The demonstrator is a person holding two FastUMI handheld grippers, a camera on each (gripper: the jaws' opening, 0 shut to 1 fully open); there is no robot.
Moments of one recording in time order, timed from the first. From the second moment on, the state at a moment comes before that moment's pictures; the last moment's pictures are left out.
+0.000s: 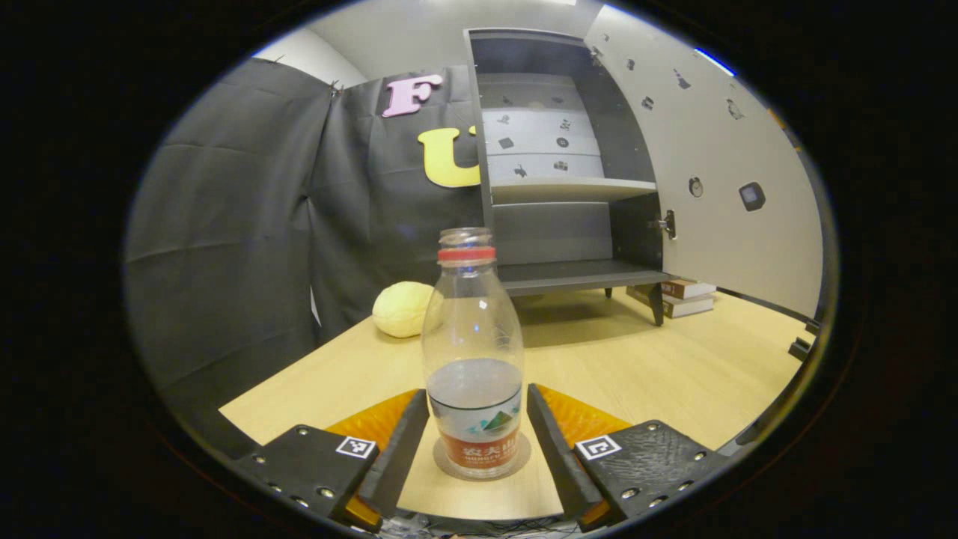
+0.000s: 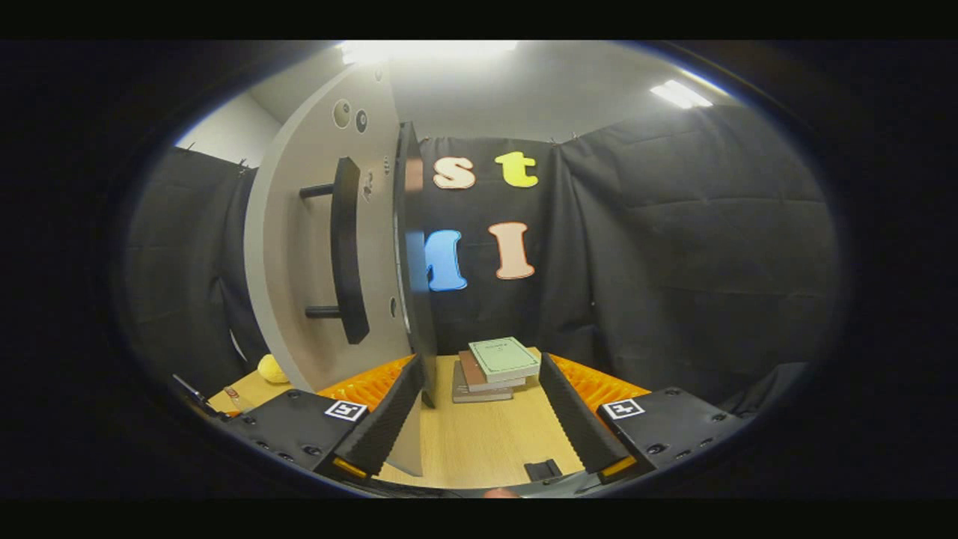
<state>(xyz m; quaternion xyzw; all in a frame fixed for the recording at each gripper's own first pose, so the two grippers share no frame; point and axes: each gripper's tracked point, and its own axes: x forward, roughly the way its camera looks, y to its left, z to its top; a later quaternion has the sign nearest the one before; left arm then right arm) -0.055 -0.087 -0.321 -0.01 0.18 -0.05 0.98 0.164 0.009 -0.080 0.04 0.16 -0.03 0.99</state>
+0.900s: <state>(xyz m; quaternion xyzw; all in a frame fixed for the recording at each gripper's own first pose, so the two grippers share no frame) -0.040 -0.094 -0.118 0.00 0.09 -0.08 0.99 0.185 0.013 -0.058 0.07 0.14 -0.04 0.99</state>
